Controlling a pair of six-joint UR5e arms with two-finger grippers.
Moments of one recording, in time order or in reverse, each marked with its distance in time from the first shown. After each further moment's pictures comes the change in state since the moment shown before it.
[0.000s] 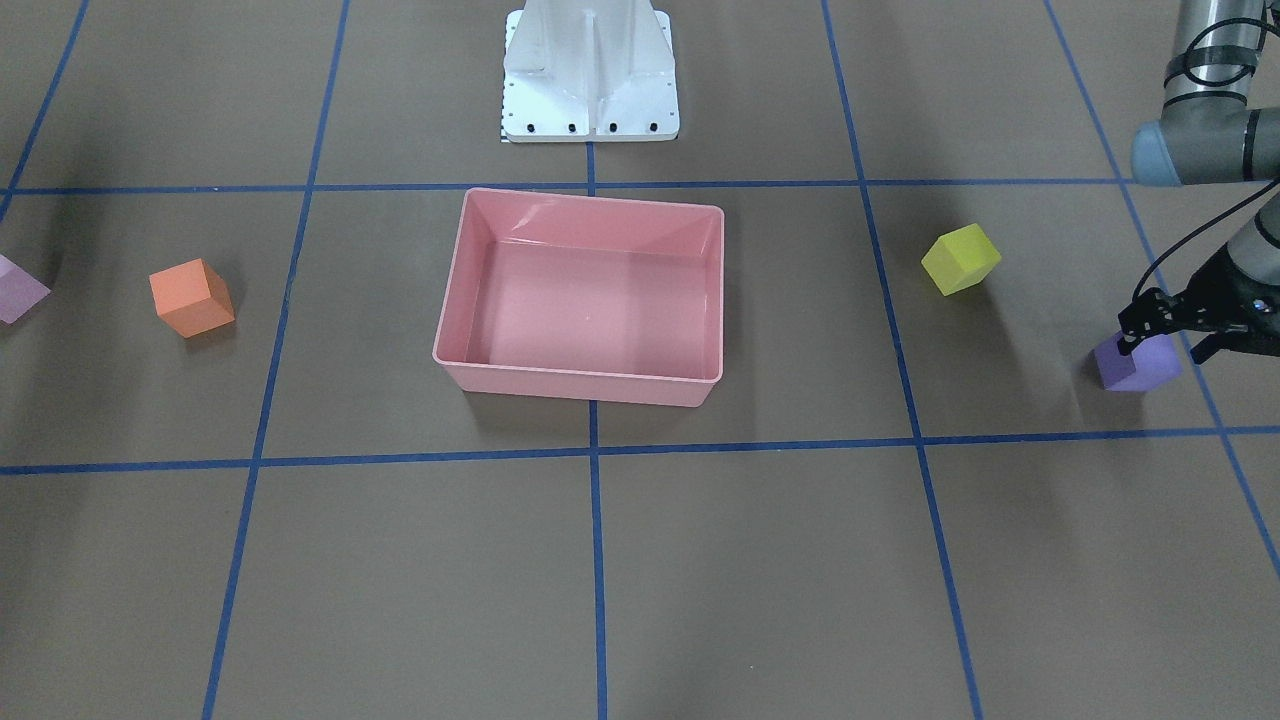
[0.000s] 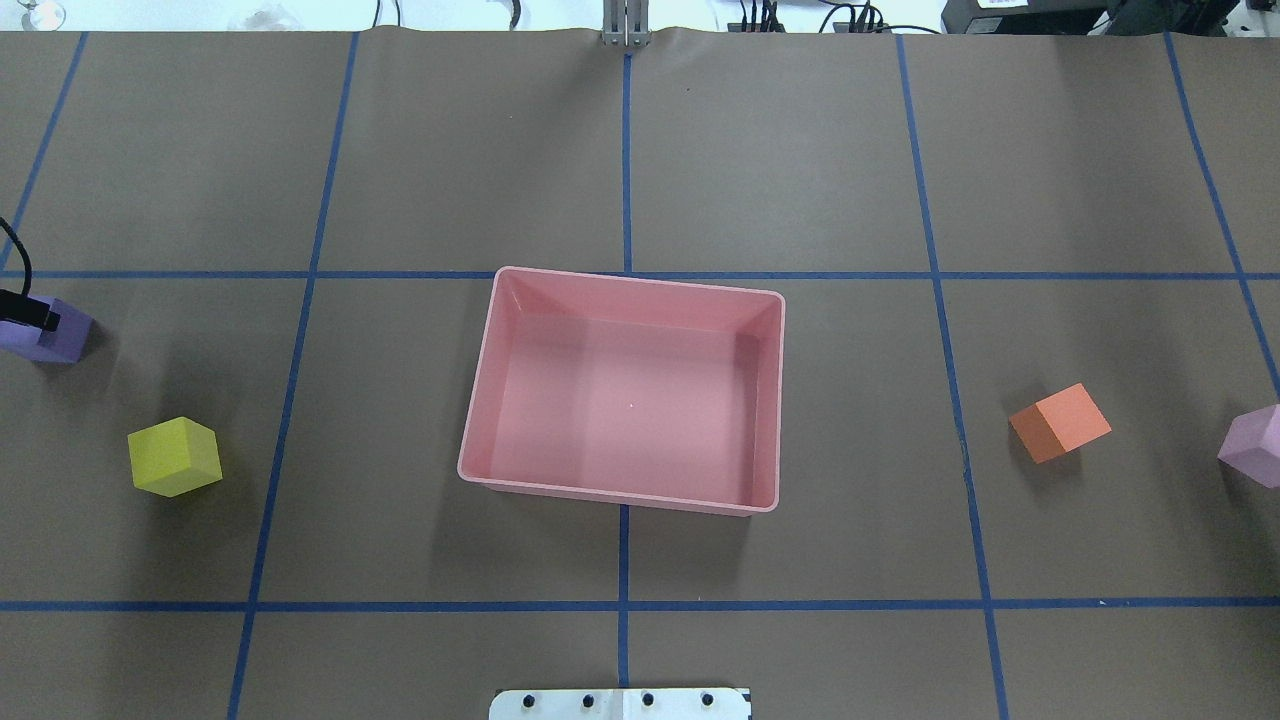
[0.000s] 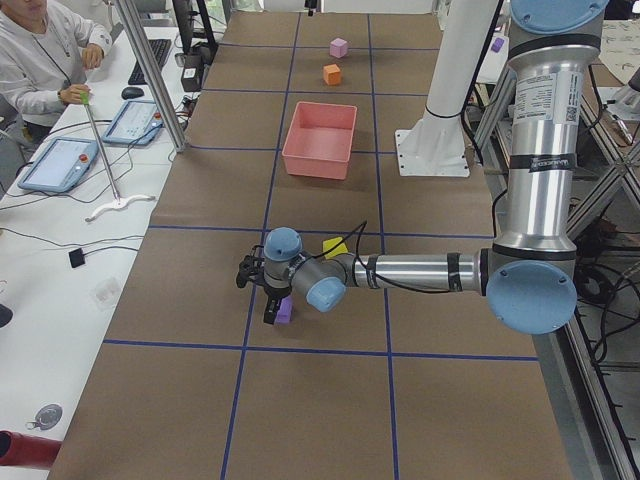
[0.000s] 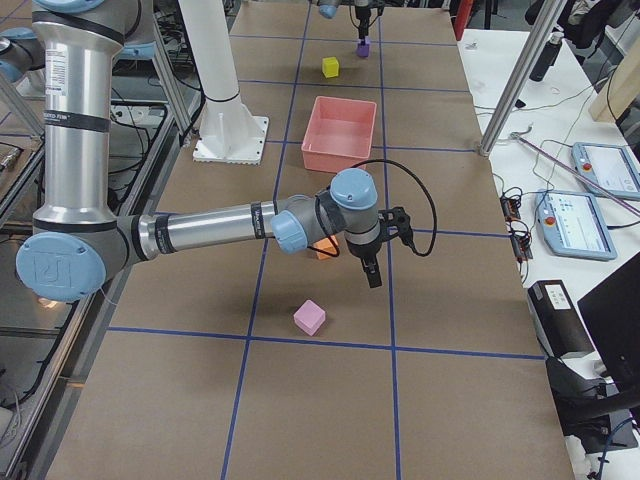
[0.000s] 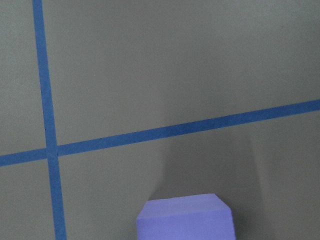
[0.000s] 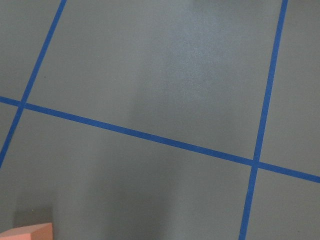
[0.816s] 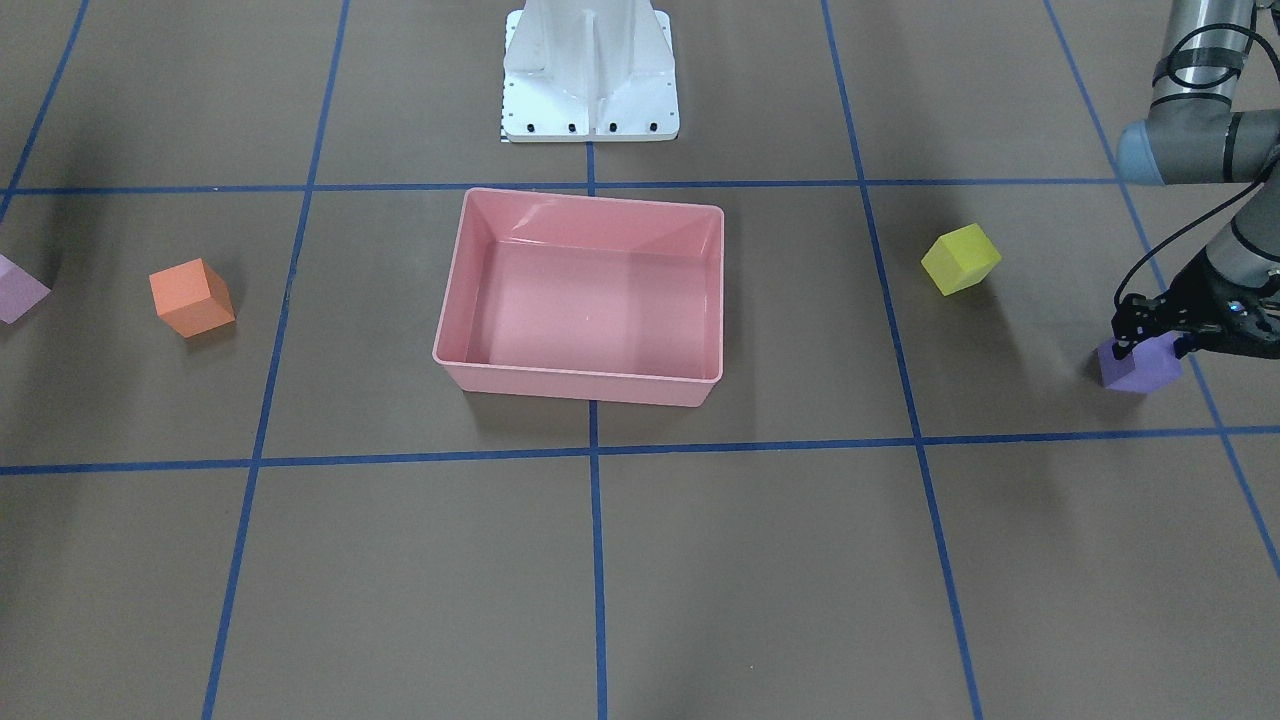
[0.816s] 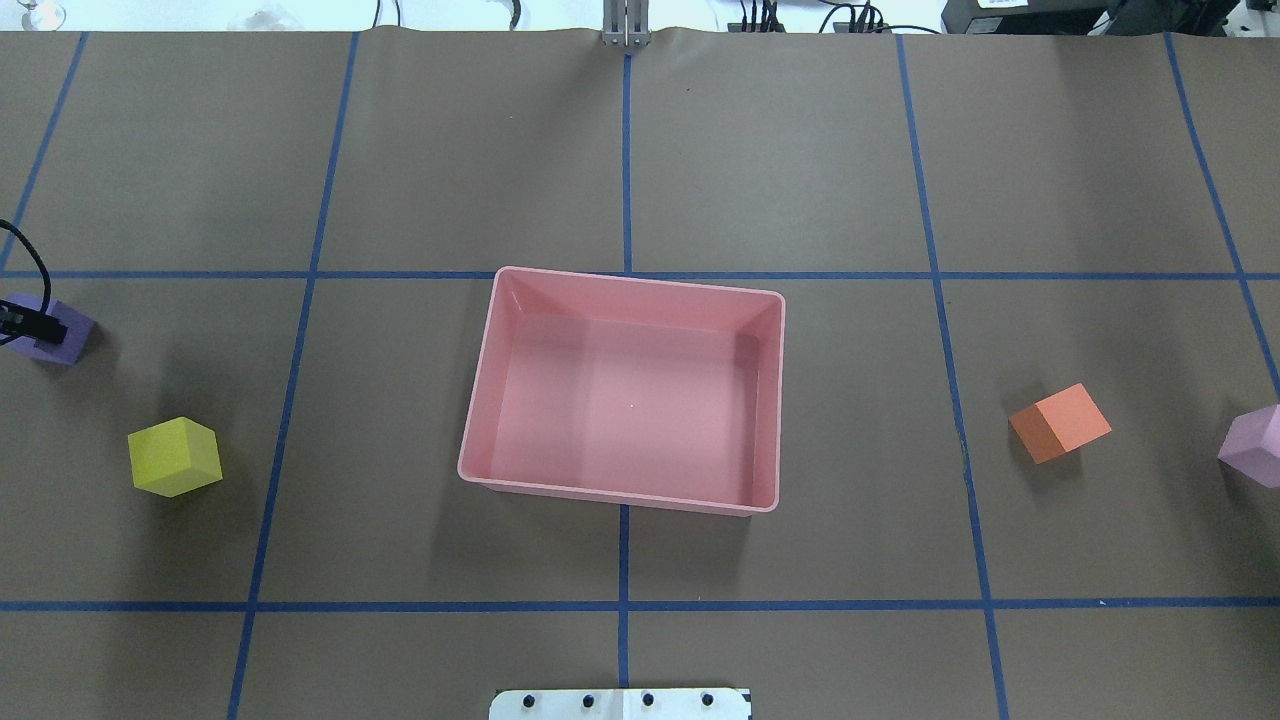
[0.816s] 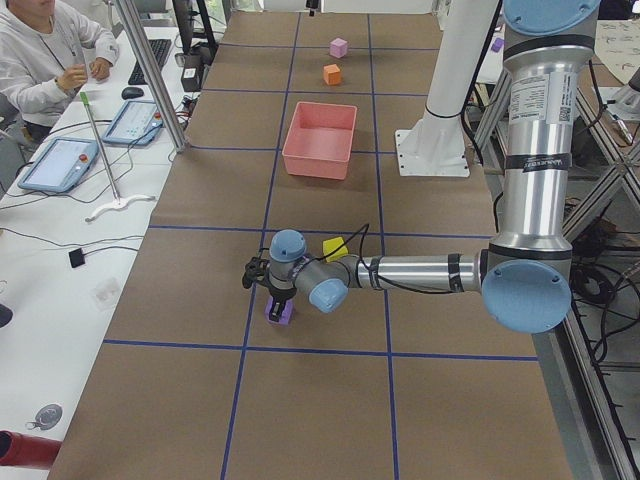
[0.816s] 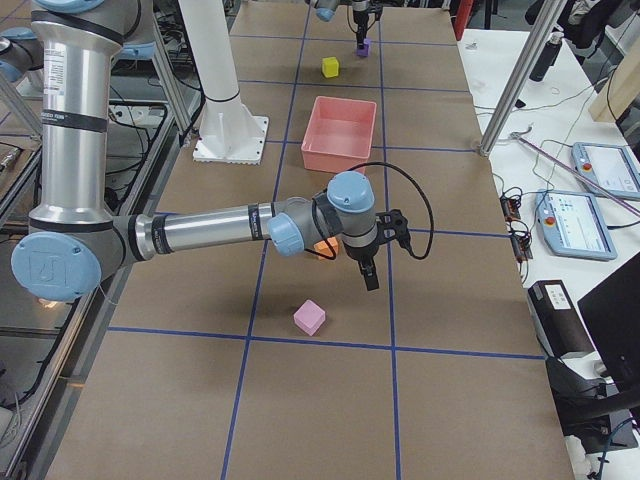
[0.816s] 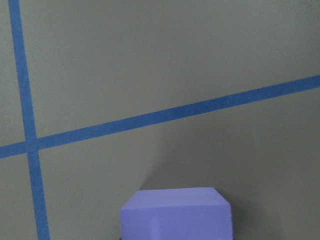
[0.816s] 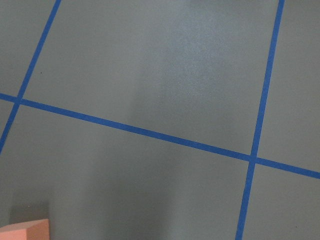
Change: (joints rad) left arm 0.035 0.006 -0.024 0.001 0.030 0.008; right arm 0.001 -0.014 0.001 0.009 -0.001 -0.004
